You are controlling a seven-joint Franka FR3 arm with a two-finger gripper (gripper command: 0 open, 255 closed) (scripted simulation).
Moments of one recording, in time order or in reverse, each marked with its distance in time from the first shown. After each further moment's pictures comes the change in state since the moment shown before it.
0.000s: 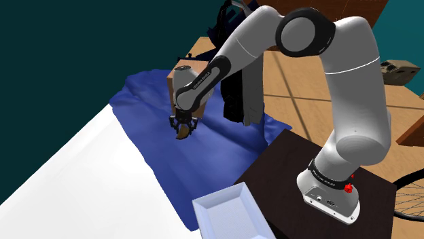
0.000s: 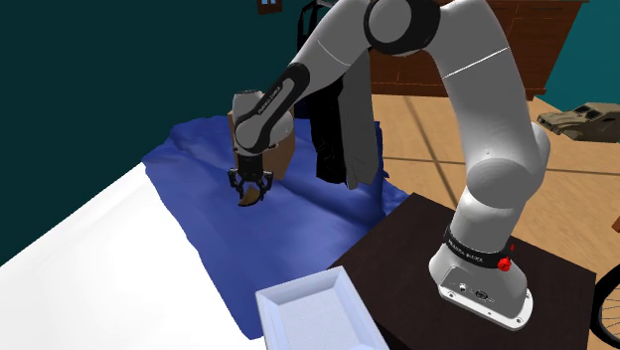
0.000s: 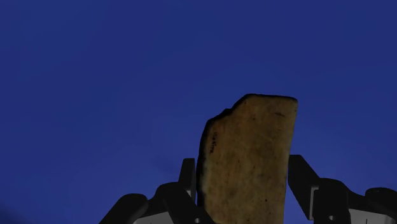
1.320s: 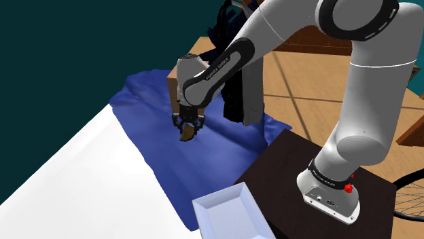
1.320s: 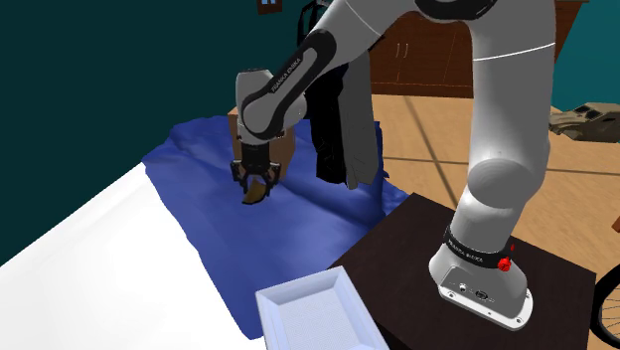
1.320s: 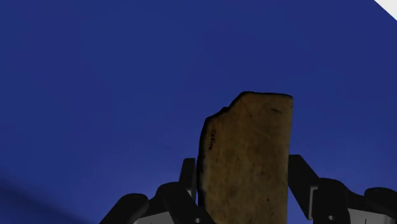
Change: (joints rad) arm 0.010 -0.290 0.064 -0.256 0.063 -0.024 0.049
